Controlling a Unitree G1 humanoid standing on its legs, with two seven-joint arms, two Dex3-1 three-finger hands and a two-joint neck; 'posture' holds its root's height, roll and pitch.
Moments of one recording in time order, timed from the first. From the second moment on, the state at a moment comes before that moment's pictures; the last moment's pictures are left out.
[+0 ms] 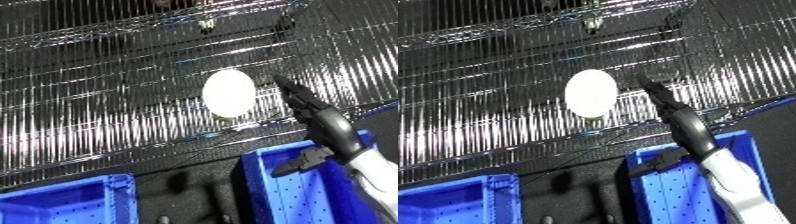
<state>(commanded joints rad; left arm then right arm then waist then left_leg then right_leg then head) -0.07 0.43 -0.36 1.11 -0.40 0.08 -0.25 -0.86 -0.70 0.46 0.54 0.63 -0.18 0.12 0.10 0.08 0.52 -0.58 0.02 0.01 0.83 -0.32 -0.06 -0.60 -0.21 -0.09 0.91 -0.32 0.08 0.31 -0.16</state>
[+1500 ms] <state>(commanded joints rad) -0.04 0.43 -0.44 1.02 -0.45 0.08 -0.26 -1.15 -0.64 0.54 0.64 0.67 -0.18 0.10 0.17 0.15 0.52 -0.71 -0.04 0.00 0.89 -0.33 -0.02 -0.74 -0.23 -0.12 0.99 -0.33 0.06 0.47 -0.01</state>
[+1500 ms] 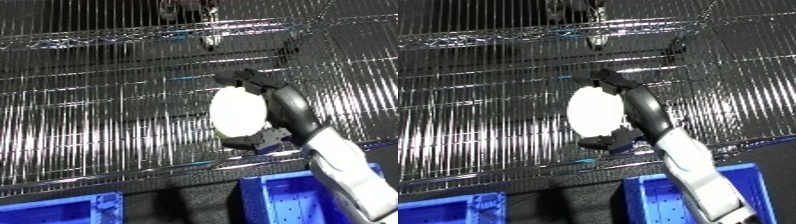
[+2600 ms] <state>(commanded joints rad) 0.00 0.39 -0.31 1.05 -0.46 0.05 -0.22 -0.61 -0.71 0.24 0.09 0.55 -0.28 -0.11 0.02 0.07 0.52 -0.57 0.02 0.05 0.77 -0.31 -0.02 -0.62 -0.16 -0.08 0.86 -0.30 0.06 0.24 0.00</state>
